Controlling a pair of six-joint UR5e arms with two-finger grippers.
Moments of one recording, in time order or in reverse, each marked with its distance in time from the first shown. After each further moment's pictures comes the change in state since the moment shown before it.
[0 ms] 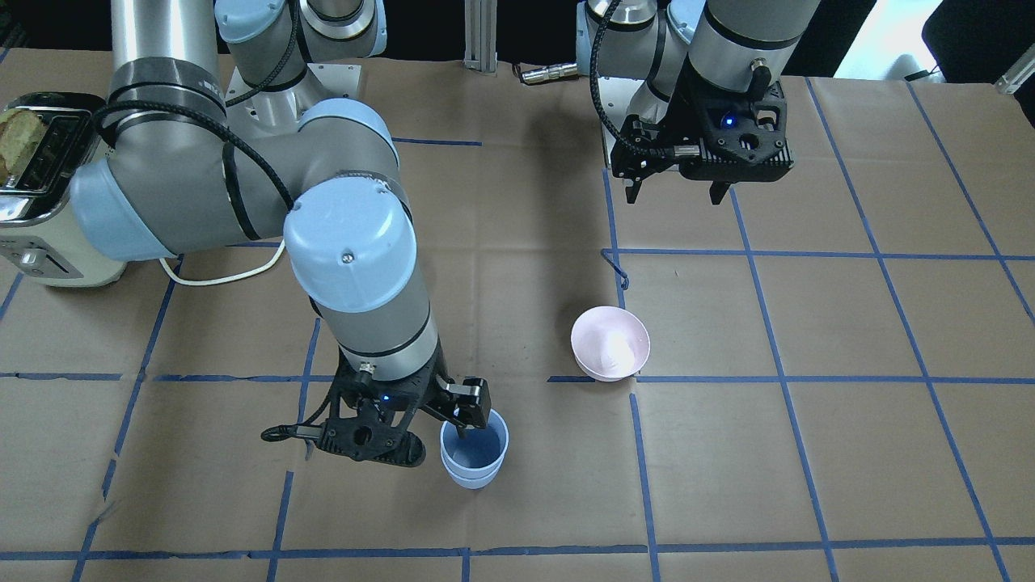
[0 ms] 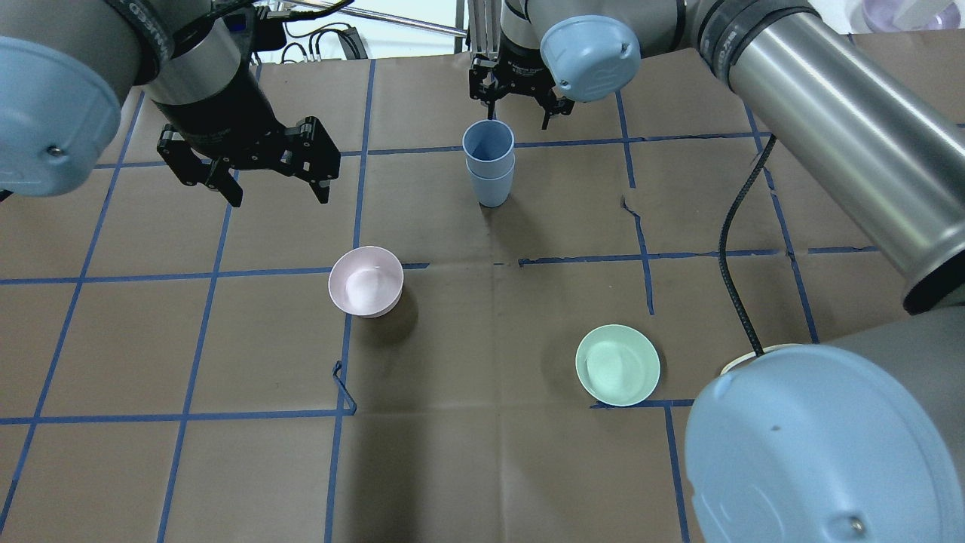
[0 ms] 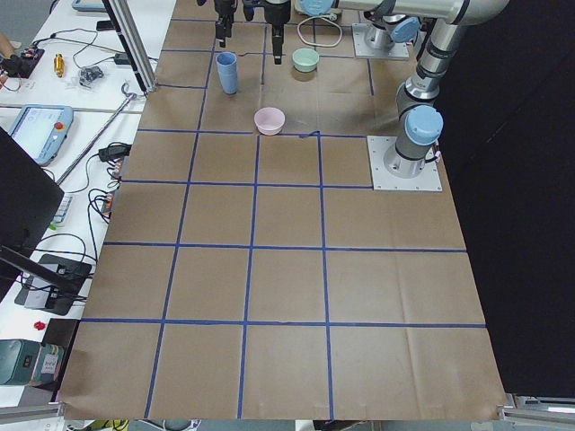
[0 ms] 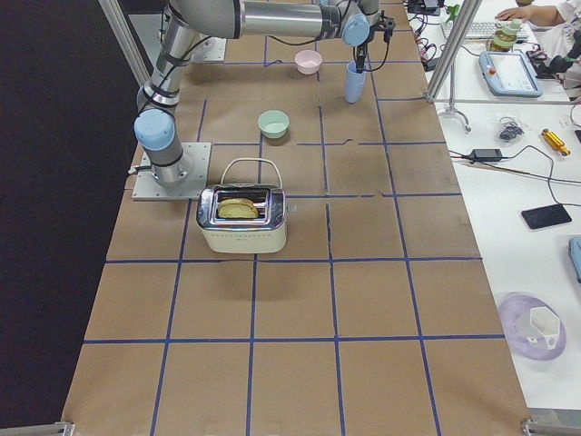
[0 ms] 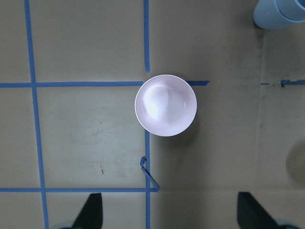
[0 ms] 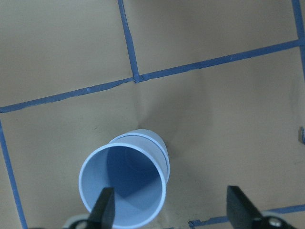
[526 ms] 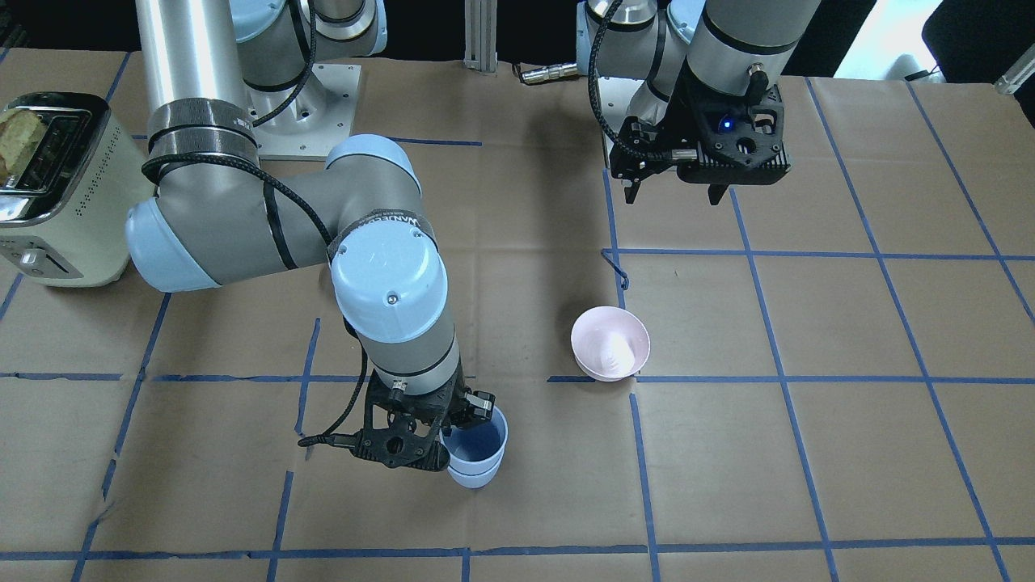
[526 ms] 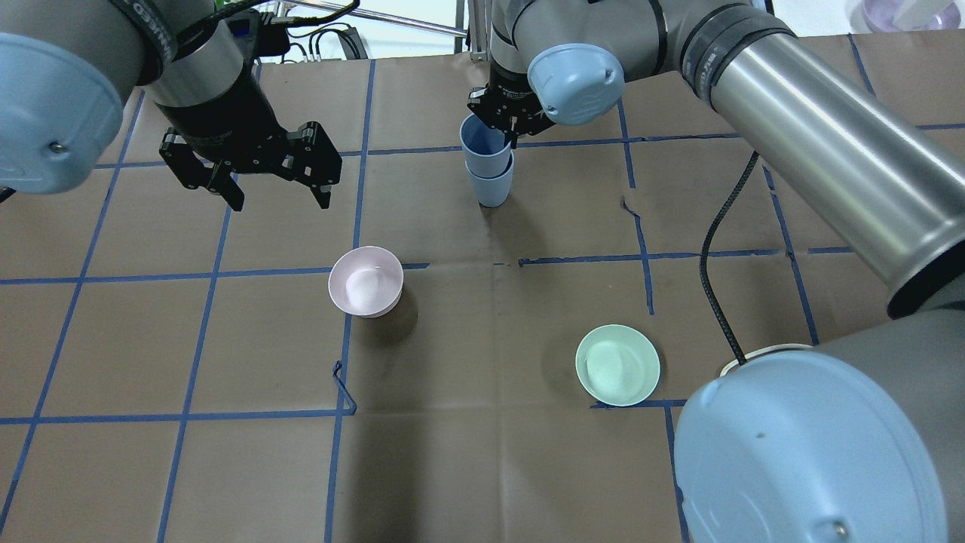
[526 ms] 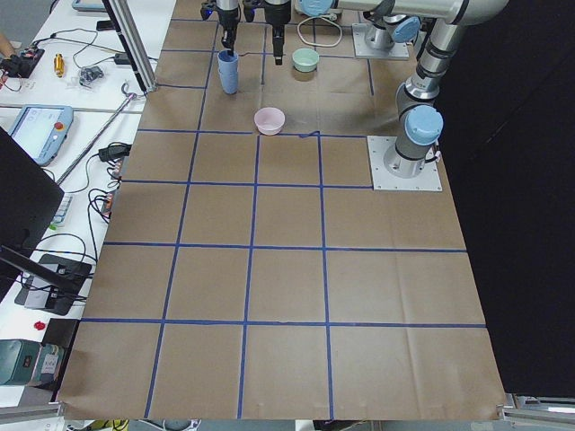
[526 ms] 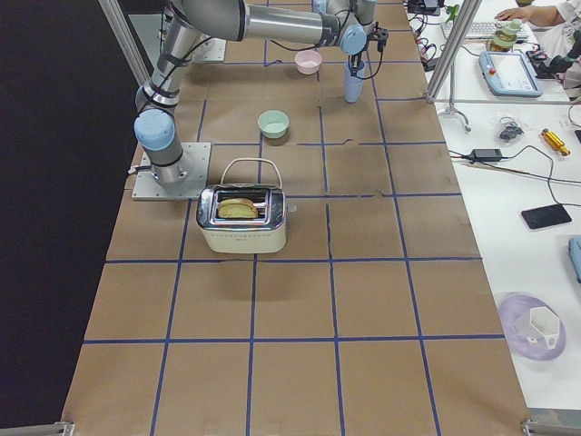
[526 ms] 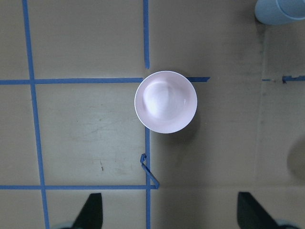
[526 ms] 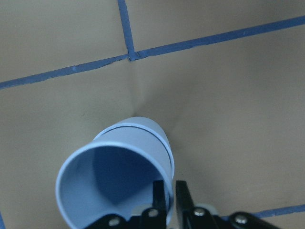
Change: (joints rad) left arm -0.002 -0.003 -0.001 -0.006 0.000 0.000; right arm 0.035 0.075 0.048 -0.082 -0.007 0.029
